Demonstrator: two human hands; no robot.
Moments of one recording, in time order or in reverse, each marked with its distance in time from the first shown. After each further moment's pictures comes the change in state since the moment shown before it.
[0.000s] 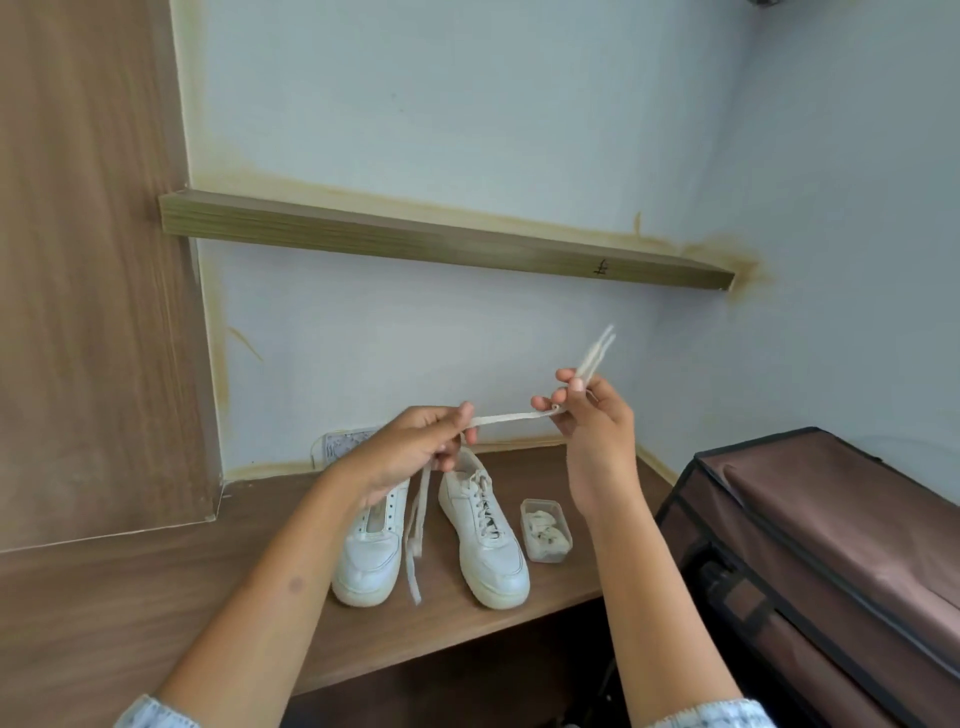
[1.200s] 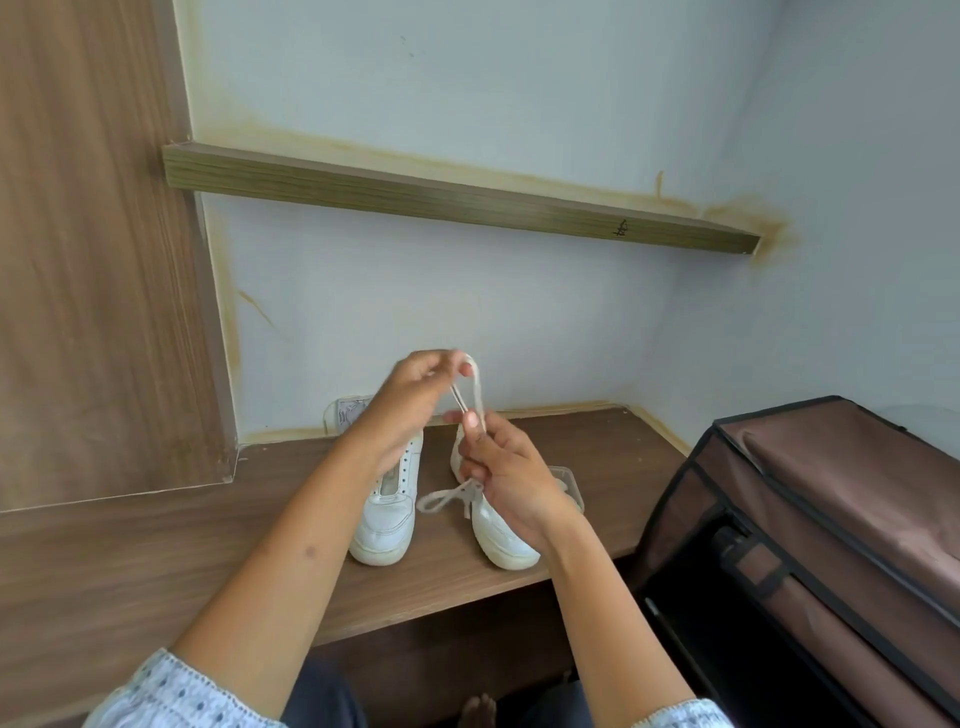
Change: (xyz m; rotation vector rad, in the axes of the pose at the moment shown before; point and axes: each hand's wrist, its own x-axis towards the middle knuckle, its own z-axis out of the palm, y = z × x) left_hand -0.003 -0.002 0.003 -0.103 0.319 0.149; right_hand -0.047 0.071 0.027 -0.098 -0.551 0.270
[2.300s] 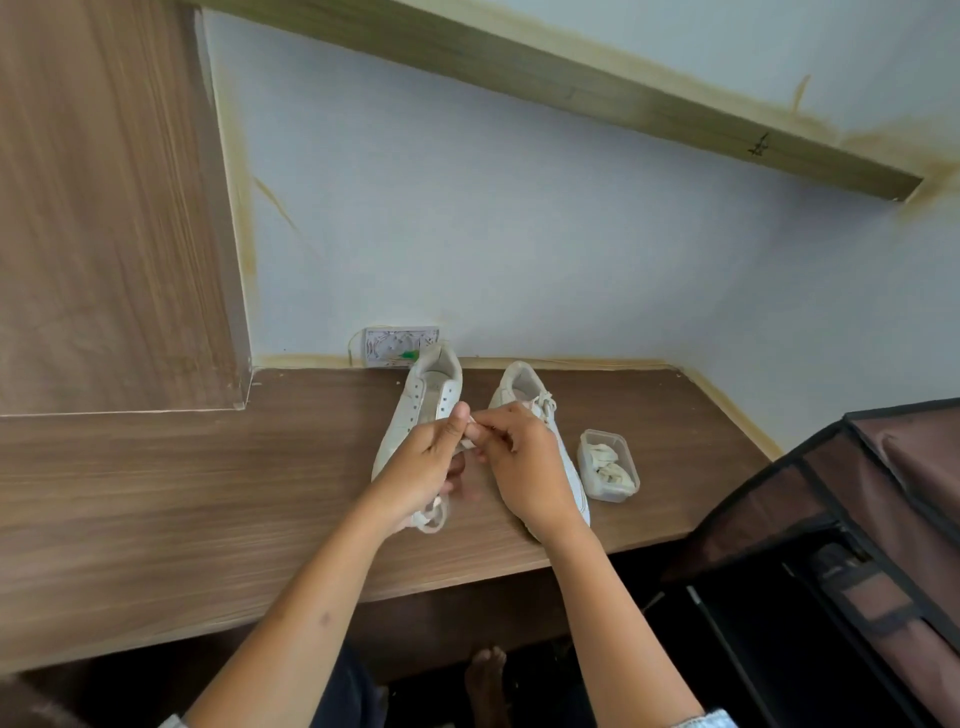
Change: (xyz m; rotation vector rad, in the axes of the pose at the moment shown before) left_hand -0.012 -0.144 -0.035 0.017 -0.042 -0.295; right_hand 0.052 0.081 0.011 -0.718 0.134 -0.119
